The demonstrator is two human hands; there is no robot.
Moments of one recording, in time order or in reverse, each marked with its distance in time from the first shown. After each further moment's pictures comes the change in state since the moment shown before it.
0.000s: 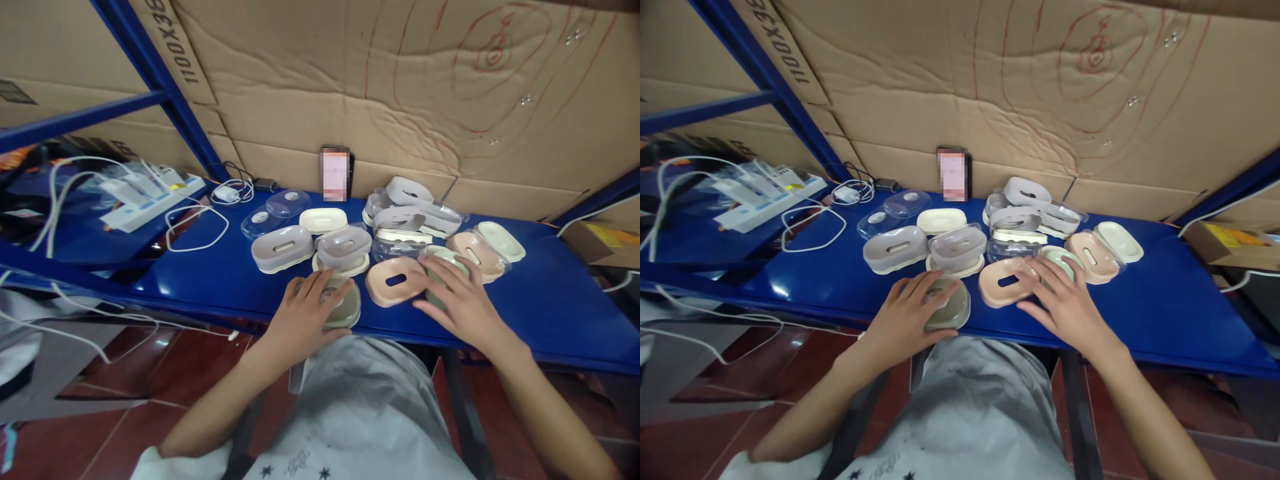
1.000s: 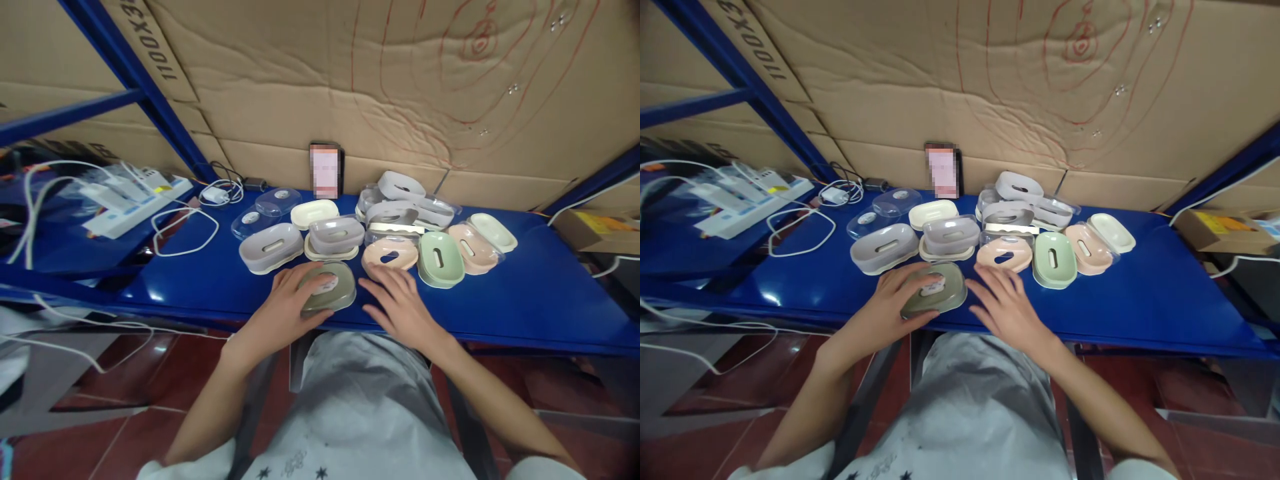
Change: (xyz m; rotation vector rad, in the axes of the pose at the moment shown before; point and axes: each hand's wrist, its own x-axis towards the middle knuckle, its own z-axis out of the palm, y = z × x) left_hand 0.002 -0.033 -0.005 -0.390 0.122 0.060; right_hand 0.025 -0.067 0.058 0.141 0.070 0.020
